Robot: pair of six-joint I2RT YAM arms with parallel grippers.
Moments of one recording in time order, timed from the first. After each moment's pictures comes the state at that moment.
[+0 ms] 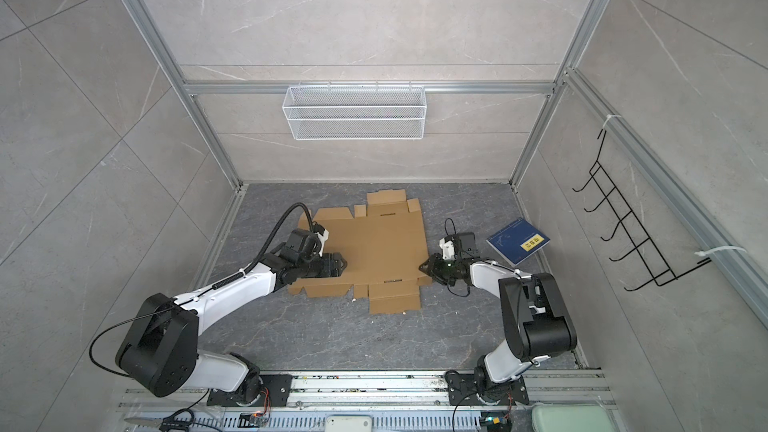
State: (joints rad) left arm -0.51 1.44 0.86 -0.30 0.15 -0.45; right arm 0.13 1.61 0.74 -0.12 -0.56 0.57
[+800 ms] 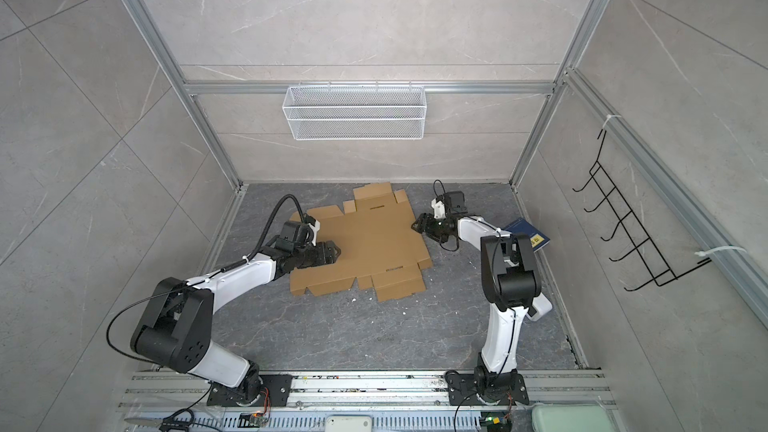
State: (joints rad) left arm -0.39 1.56 0.88 -0.18 0.20 -0.45; right arm 0.12 2.01 1.34 -0.29 -0.51 0.42
